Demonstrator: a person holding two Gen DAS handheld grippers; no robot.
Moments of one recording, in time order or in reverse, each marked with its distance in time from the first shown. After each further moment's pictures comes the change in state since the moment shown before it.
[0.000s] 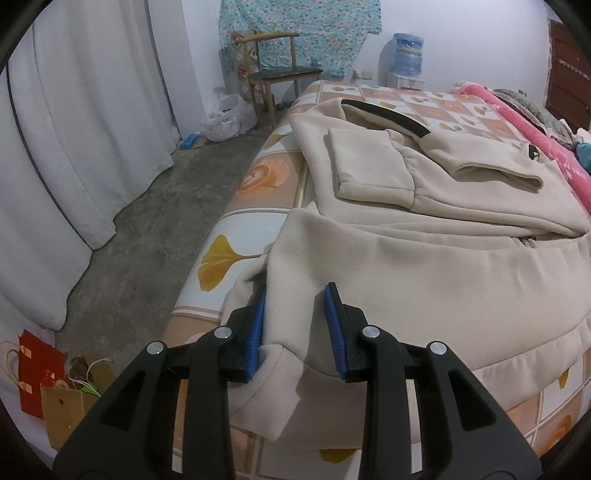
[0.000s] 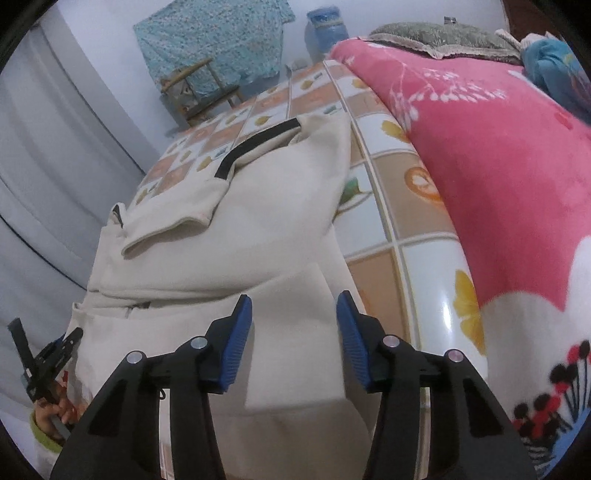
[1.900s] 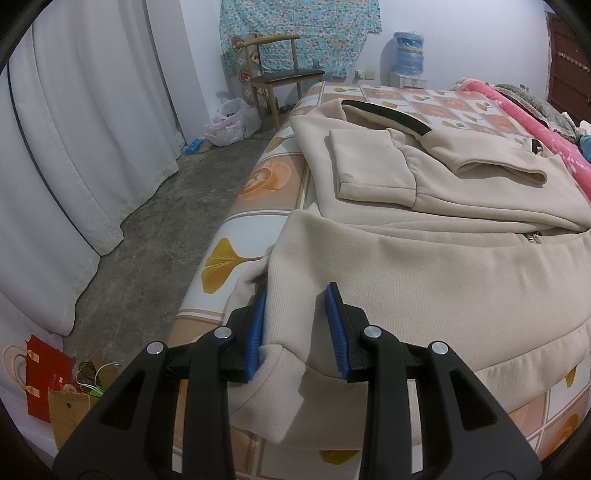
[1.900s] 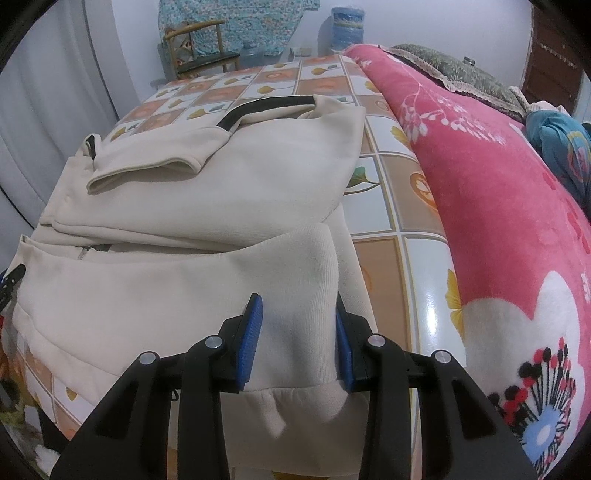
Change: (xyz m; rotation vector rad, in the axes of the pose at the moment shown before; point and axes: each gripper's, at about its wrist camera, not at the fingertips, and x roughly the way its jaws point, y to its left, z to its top) left arm -0.003 -0.002 -0.001 0.024 -0.010 0.033; right arm 0.013 0.038 -0.015 -0.238 0.054 -0.251
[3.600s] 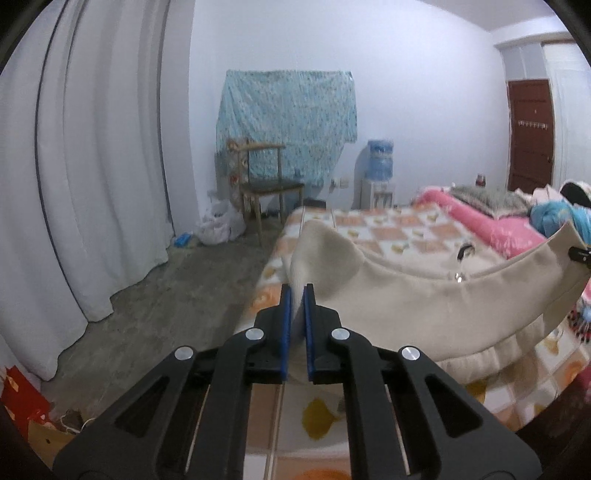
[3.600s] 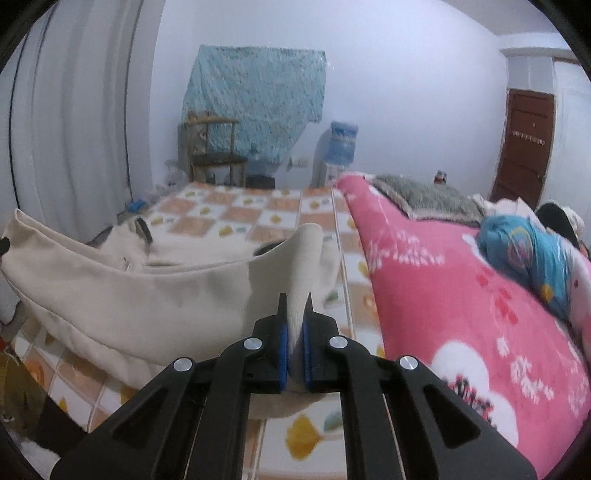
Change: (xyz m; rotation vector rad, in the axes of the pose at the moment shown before) left arm -0.157 0.045 0.006 -0.038 -0.448 -0.119; right arm -0.156 0.038 -0.014 -0.099 -0.460 -0.094
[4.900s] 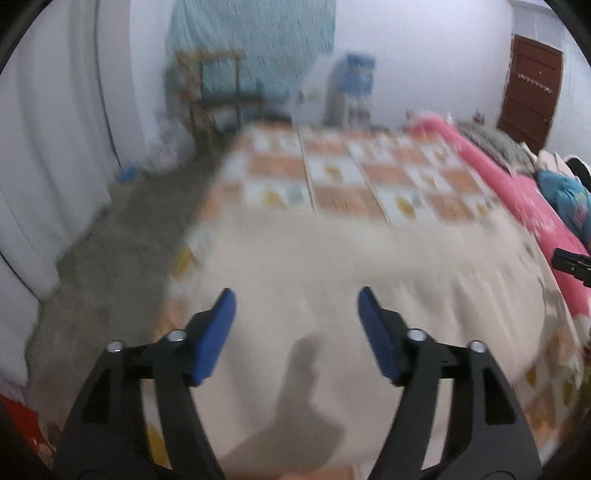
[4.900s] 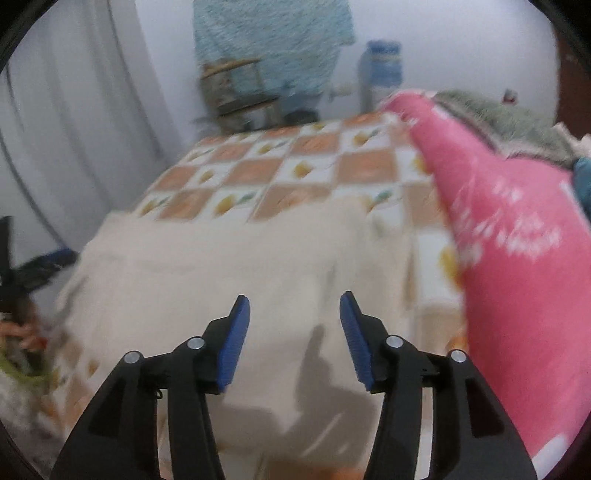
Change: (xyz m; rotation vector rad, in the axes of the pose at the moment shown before) left arm 0.239 -0.043 0.022 0.004 0.450 -0.170; right arm 0.200 -0.048 0.032 0.129 0.327 0.311
